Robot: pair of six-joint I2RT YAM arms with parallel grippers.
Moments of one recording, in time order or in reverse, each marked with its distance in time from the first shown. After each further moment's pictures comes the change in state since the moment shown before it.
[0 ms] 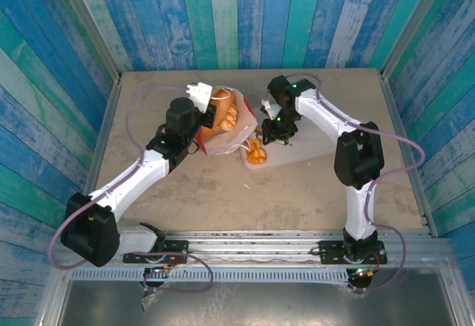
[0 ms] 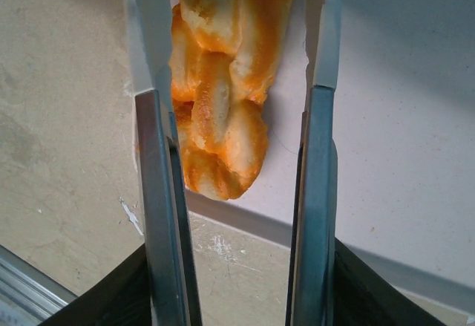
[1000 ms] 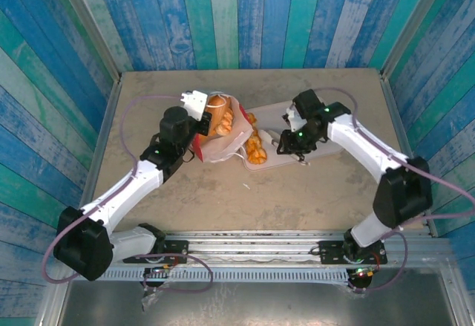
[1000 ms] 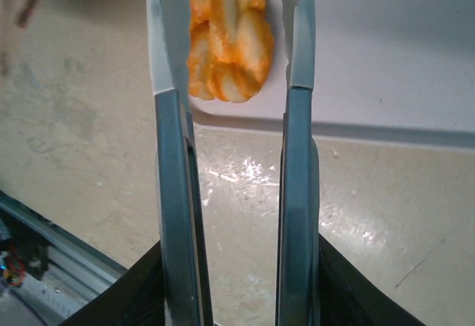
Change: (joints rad) left arm -0.001 -0.106 -0.095 0.001 -0.001 0.011; right arm -0.035 -0.546 -0.529 0.234 -0.049 0.235
